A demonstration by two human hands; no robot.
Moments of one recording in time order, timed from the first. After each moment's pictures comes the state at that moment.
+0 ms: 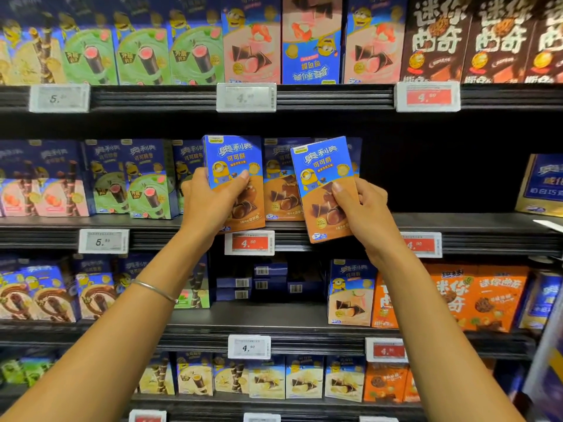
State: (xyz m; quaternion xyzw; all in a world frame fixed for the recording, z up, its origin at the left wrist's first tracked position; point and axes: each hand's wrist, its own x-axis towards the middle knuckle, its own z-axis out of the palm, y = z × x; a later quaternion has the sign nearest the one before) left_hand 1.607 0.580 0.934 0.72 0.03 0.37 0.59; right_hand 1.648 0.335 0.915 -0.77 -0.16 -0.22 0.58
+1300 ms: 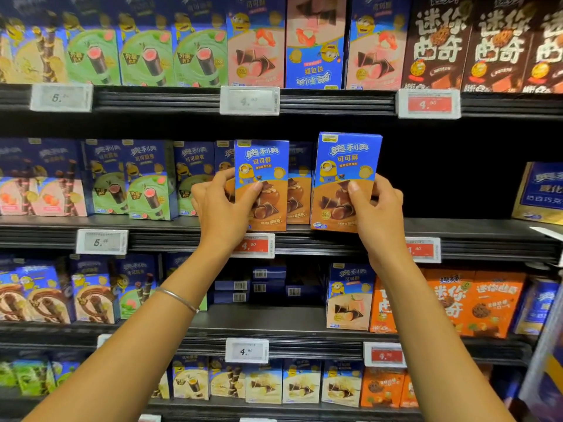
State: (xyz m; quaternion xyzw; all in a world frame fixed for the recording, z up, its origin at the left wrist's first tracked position) left_hand 1.627 0.566 0.912 0.75 0.02 0.45 0.48; right_hand 1.638 0.335 0.915 -0.70 -0.12 -0.32 0.63
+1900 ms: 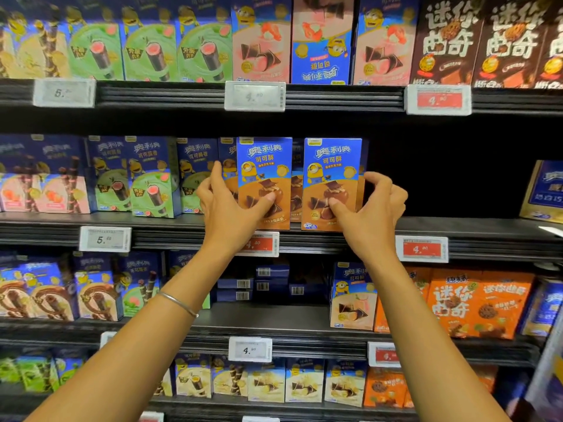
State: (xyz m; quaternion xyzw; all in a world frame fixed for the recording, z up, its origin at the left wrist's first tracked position) left_hand 1.623 0.568 0.905 0.78 0.02 0.40 0.48; right_hand 1.643 0.351 0.908 -0.78 -0.08 -0.39 0.49
